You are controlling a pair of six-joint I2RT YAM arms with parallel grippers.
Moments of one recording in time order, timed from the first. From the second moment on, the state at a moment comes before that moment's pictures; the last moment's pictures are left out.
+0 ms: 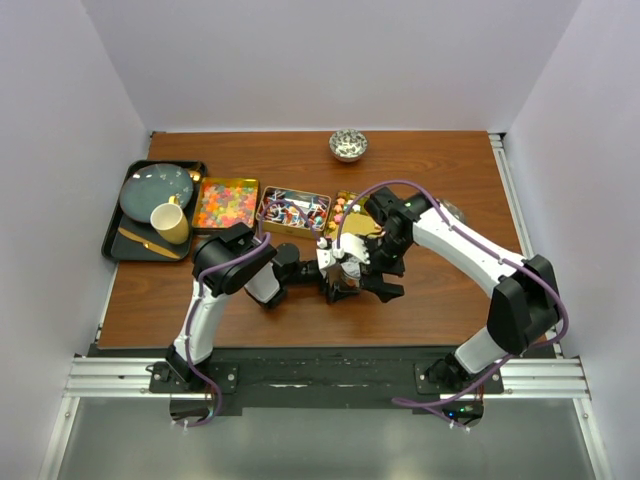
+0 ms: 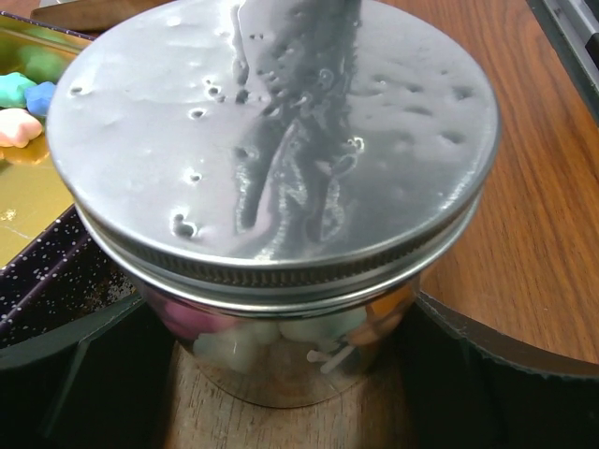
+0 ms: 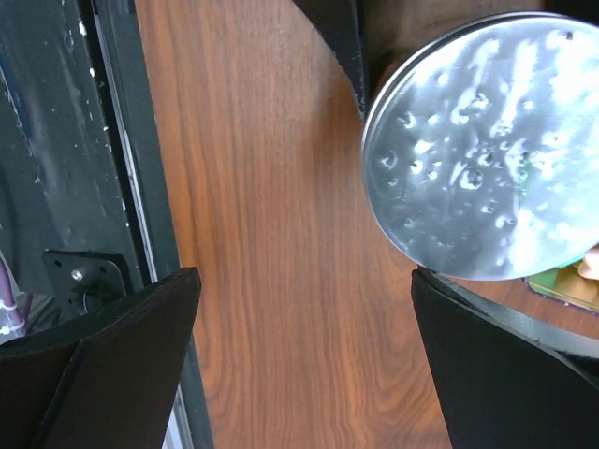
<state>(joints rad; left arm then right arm) -0.71 2.20 0.66 1.41 0.70 0.08 0.59 1.56 1.25 -1.18 -0.37 -0.95</state>
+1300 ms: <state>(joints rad) -0.71 2.20 0.66 1.40 0.70 0.09 0.63 1.75 1.47 -1.17 -0.39 -1.36</state>
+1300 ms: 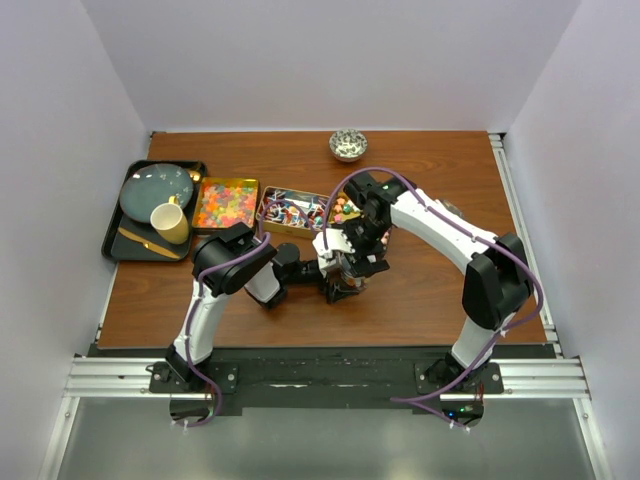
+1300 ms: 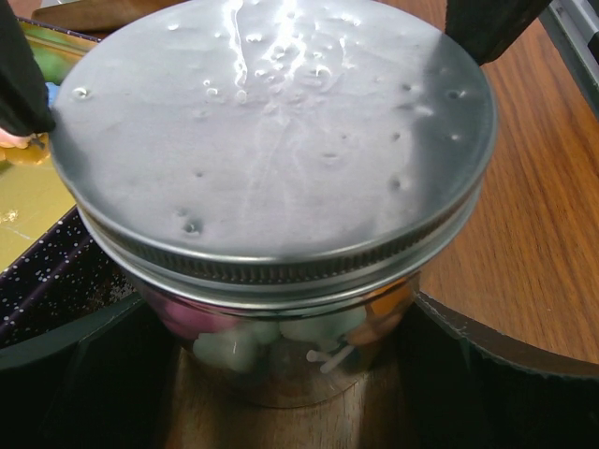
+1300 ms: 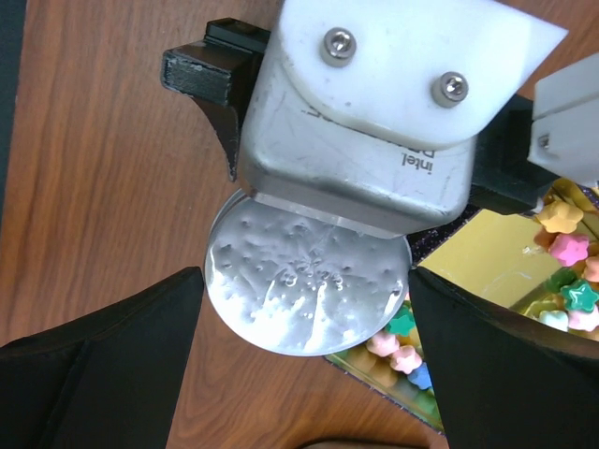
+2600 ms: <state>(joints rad) -0.71 2.20 0.67 1.40 0.71 0.09 0.58 1.55 1.27 -0.85 -0.35 -0.46</state>
